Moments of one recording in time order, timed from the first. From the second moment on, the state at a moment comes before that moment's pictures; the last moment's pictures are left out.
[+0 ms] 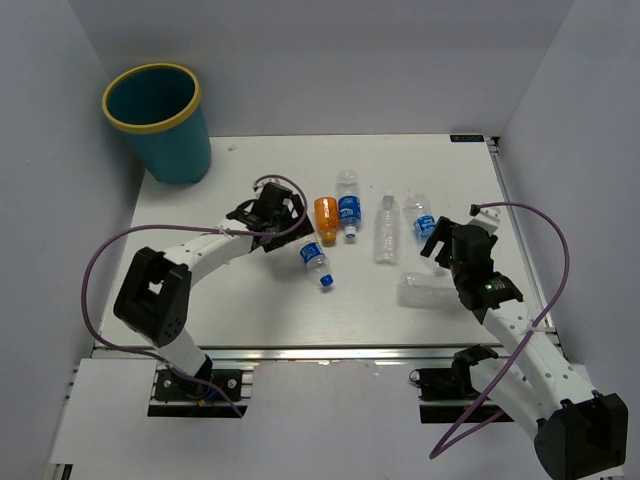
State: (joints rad) left arm -0.51 1.62 1.10 -0.33 -0.12 -0.80; right arm 0.31 0.84 0.57 -0.26 0.37 0.45
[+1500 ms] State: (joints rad) left arm 0.11 2.17 2.35 -0.04 -0.79 -0.59; right arm 0.31 0.83 0.53 -0.21 0.32 0.36
